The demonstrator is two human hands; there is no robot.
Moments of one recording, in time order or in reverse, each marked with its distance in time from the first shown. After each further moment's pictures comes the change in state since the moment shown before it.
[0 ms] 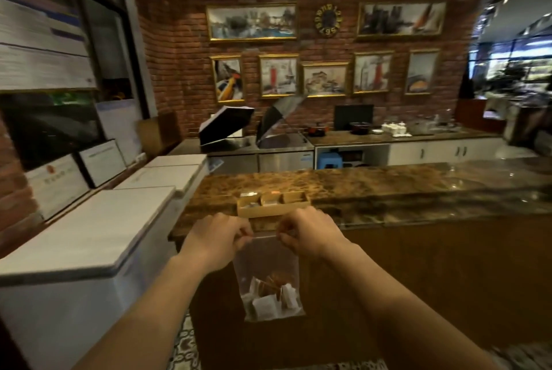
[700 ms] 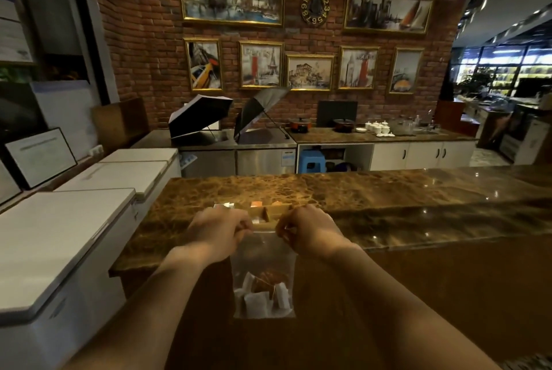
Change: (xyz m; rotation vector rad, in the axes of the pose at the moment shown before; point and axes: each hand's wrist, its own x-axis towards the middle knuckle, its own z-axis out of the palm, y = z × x) left_hand 0.208 -0.054 0.090 -0.139 -0.008 0.037; right_hand 0.174 0.103 0.042 -0.002 -0.052 0.105
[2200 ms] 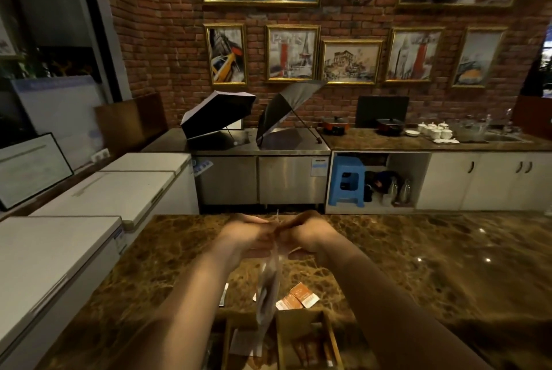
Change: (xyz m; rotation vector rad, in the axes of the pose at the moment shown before) left_hand 0.404 -0.078 0.093 -1.201 -0.119 -0.724; right_hand 0.418 0.153 0.044 0.926 -0.249 0.375
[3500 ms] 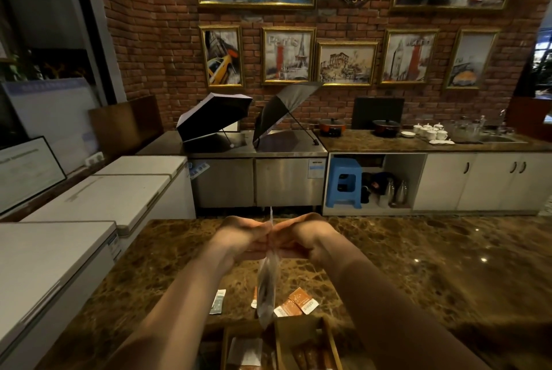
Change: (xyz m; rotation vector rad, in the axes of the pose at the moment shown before) left_hand 0.010 0.000 -0.010 0.054 -0.048 0.091; right_hand 0.006 -0.011 0.002 0.310 -0.029 0.196
